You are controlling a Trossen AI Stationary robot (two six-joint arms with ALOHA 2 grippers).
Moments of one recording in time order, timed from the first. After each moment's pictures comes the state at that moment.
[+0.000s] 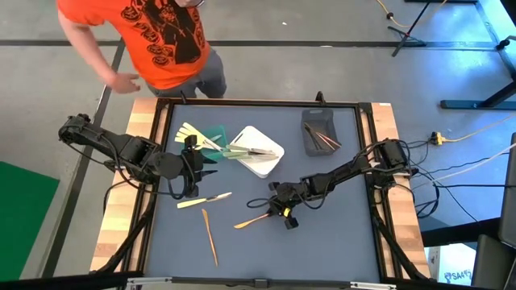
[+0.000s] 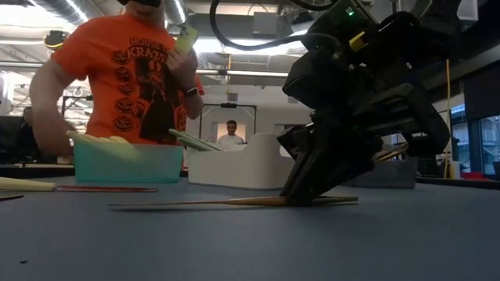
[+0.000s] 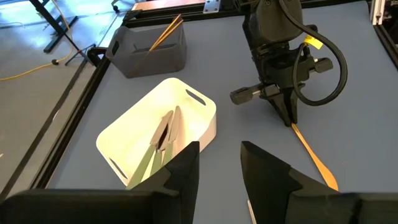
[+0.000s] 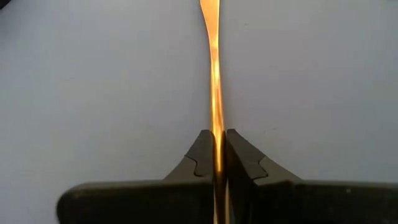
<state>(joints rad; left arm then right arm) -0.37 1.02 1.04 -0.70 -0.51 -0.18 0.25 1.90 0.86 0.29 -0.21 -0.05</state>
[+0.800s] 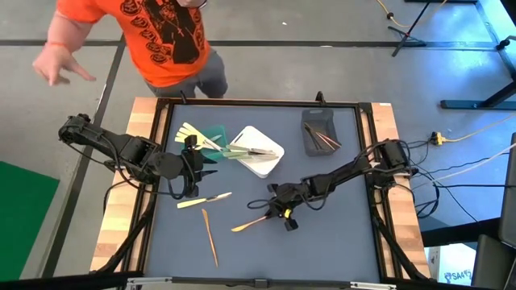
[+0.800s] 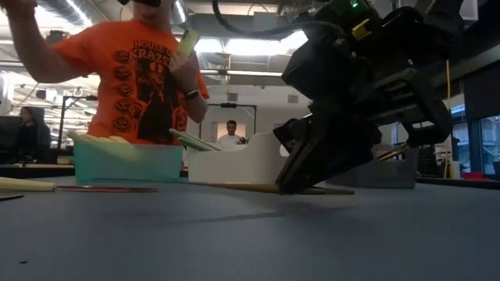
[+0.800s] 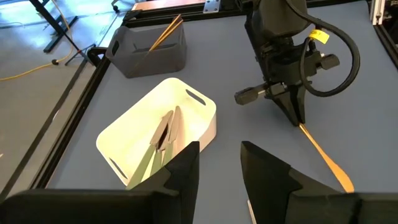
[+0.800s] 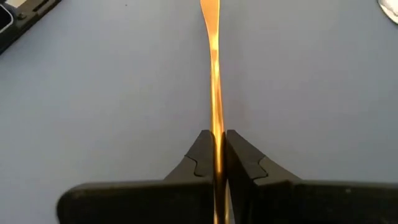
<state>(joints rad) -0.37 1.02 1.04 -0.70 -0.51 -0.18 0.25 1.90 0.85 0.36 -0.23 -0.05</state>
